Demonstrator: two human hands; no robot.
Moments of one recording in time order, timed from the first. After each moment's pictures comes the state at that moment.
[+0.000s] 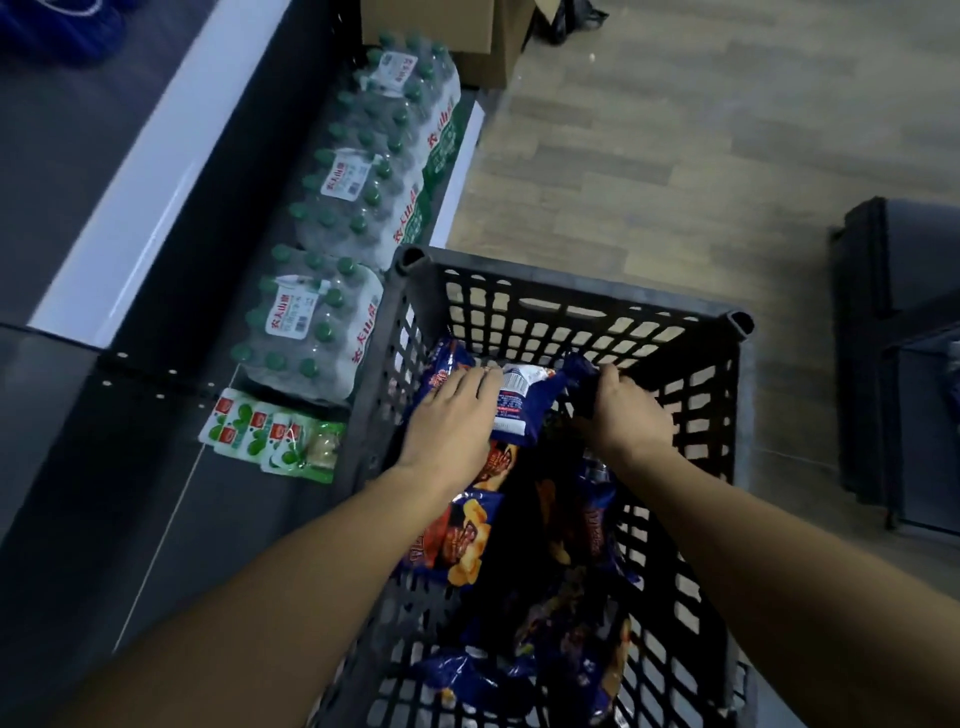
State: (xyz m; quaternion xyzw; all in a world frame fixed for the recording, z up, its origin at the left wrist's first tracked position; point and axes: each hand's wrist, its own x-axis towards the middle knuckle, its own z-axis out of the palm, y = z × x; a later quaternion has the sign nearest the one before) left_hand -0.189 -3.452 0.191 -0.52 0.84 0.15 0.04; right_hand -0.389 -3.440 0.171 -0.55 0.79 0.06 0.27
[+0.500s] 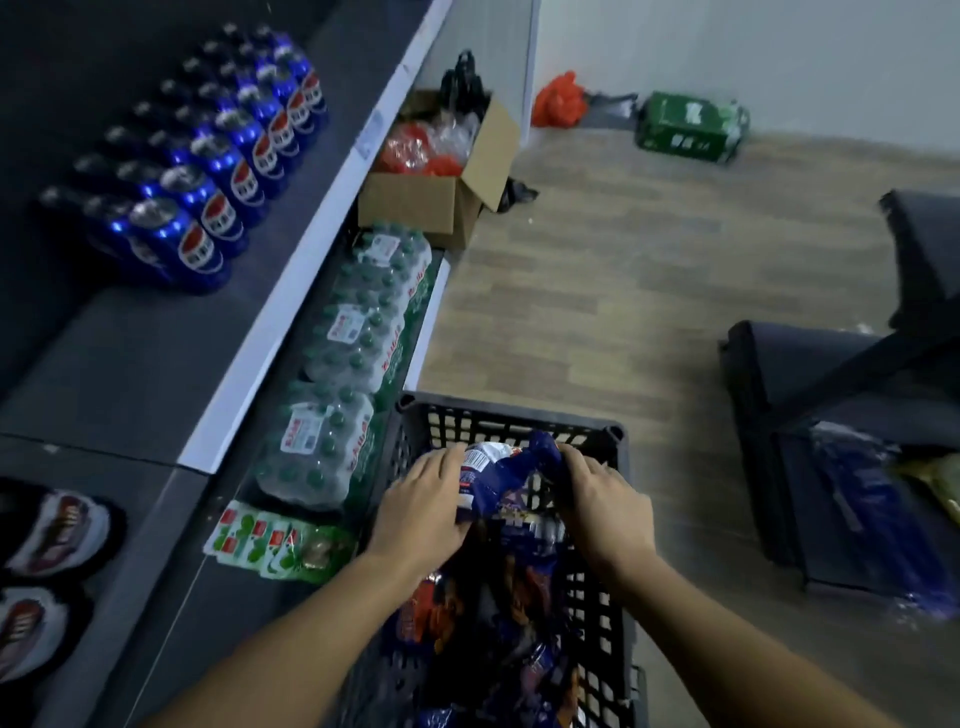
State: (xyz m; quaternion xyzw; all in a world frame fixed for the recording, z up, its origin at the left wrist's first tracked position) left_hand -0.187 -3.431 0.357 -0.53 0.83 0.18 -0.01; right_hand -0.399 -3.382 0.345 -0.63 0.76 -0.04 0.12
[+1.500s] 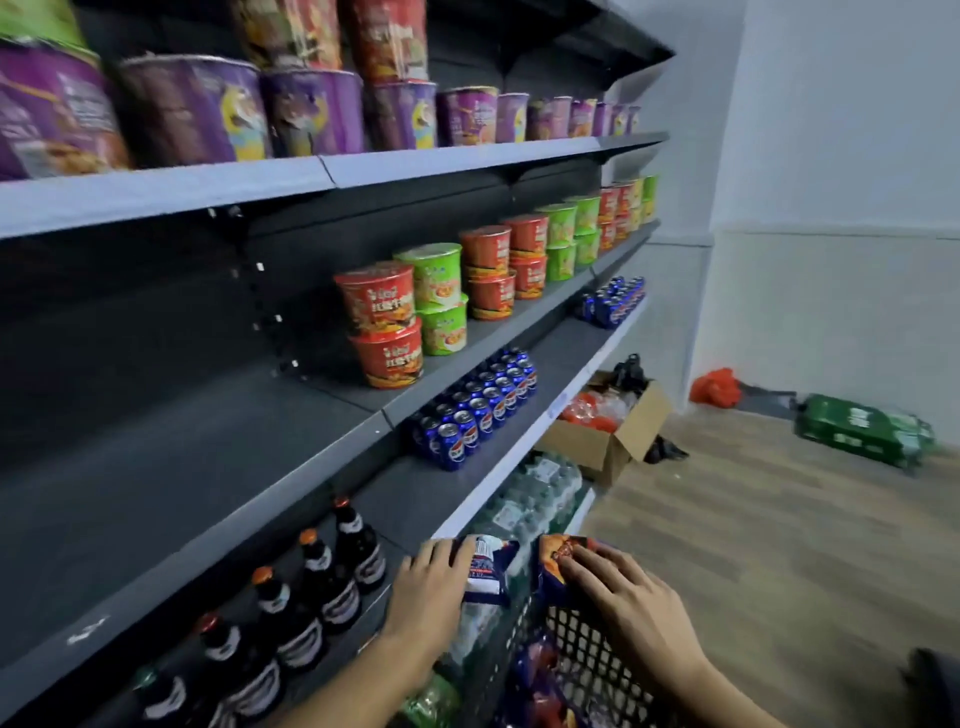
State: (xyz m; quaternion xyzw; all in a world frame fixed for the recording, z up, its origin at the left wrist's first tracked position) left_hand -0.115 -3.271 0.642 -0.71 0.70 -0.06 0.01; right_hand -0.374 -3.319 0.593 -0.89 0.41 -0.20 -0.04
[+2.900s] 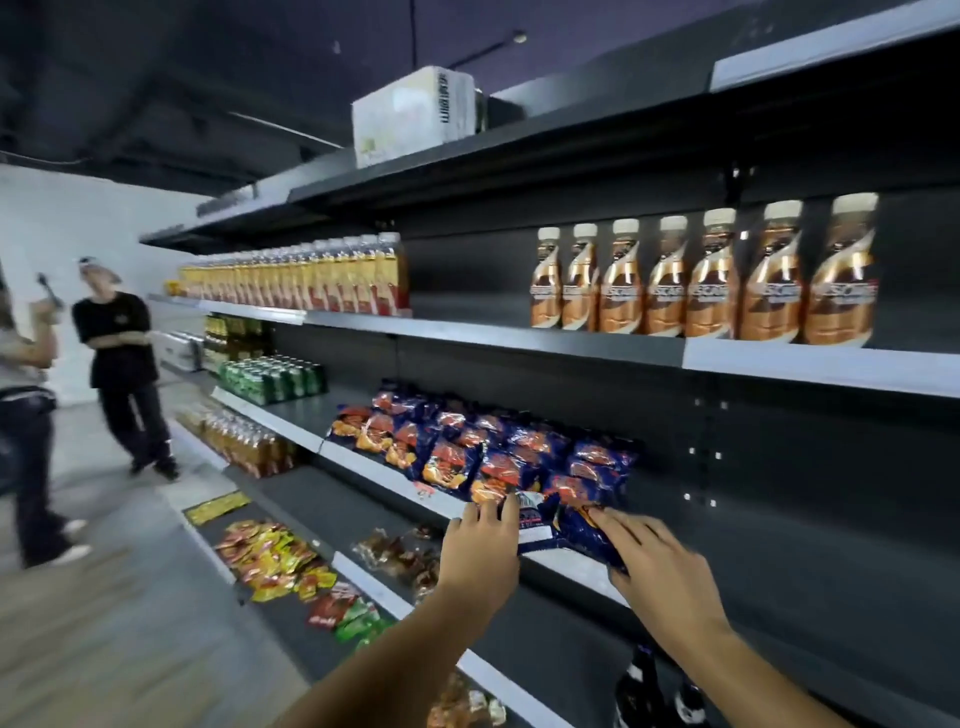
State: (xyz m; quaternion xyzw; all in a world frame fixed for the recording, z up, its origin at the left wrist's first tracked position) left_hand 0.152 -2.524 0.818 -0.98 -0.01 -0.18 0.03; right_hand 0.173 -2.734 0.809 -0.91 -0.26 -0.33 0.09
